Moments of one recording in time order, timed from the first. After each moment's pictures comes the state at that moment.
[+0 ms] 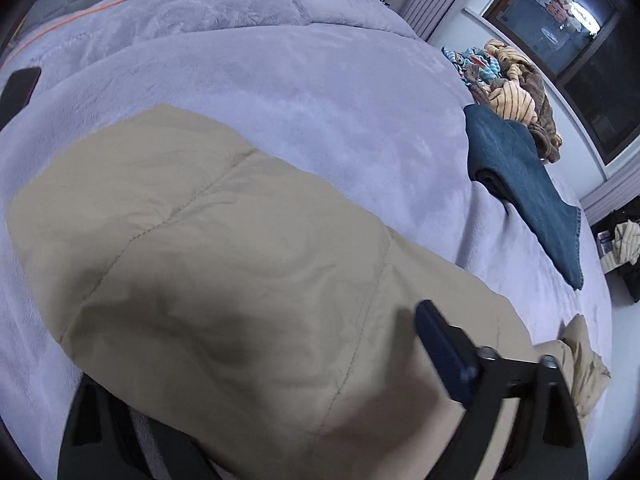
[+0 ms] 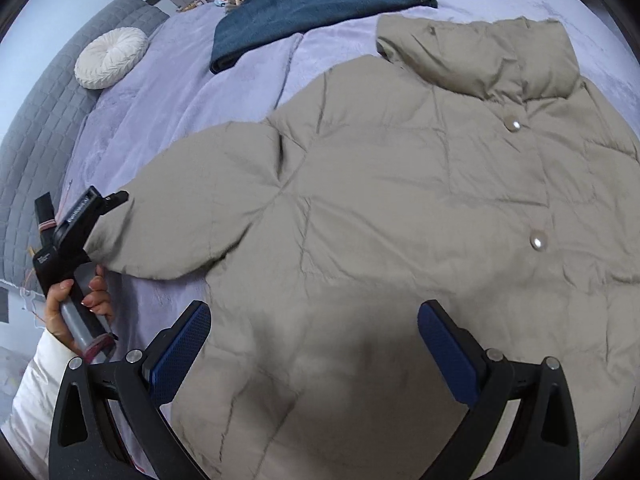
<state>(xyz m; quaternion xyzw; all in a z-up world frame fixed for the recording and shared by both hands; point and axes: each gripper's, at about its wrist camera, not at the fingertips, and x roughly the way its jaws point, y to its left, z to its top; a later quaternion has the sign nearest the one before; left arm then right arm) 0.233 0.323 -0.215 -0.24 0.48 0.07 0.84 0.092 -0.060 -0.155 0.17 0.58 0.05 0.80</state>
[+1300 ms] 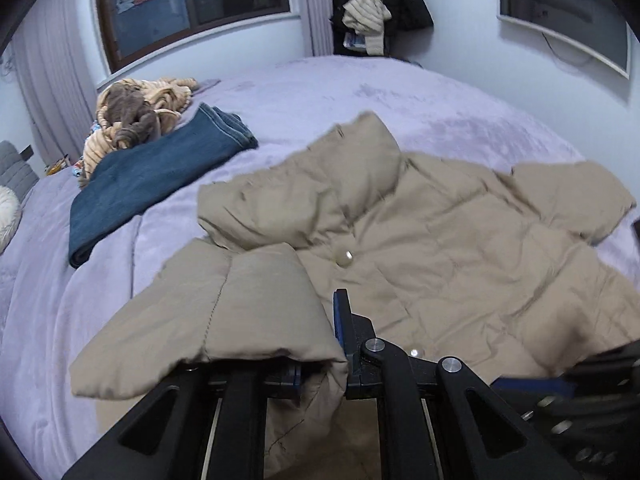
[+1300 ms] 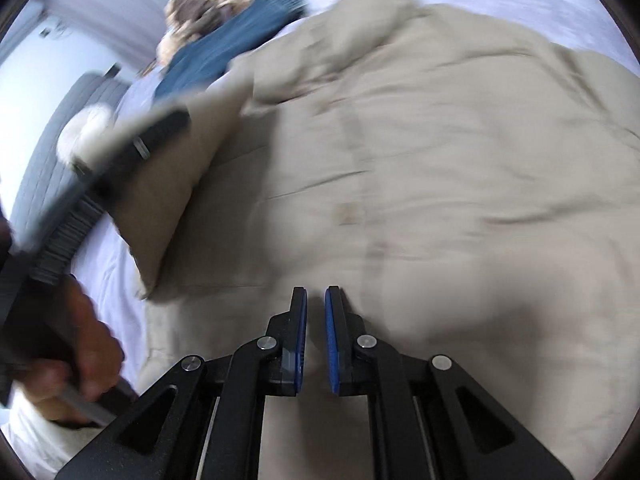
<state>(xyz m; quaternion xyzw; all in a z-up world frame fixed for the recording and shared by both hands) 0.091 -0.107 -0.136 0.20 0.37 -0.31 0.85 0.011 -0.223 -0.183 0.29 0.54 -0.04 0.79</state>
